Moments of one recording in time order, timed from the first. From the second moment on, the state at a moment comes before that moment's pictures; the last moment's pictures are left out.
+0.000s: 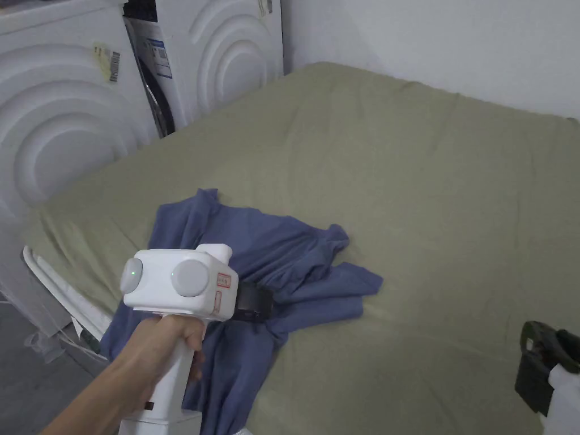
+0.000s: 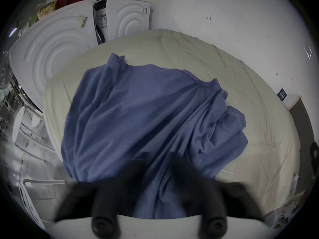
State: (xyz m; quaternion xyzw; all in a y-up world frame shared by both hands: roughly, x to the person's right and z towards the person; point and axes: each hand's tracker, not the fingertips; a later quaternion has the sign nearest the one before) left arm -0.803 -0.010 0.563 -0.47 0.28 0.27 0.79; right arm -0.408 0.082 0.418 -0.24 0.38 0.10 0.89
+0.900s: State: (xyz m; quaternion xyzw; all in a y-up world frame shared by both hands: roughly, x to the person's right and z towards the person) left arm -0.711 0.060 0.483 -0.44 0.26 0.17 0.84; right arm -0.261 0.123 0.419 -0.22 0.28 0.08 0.93
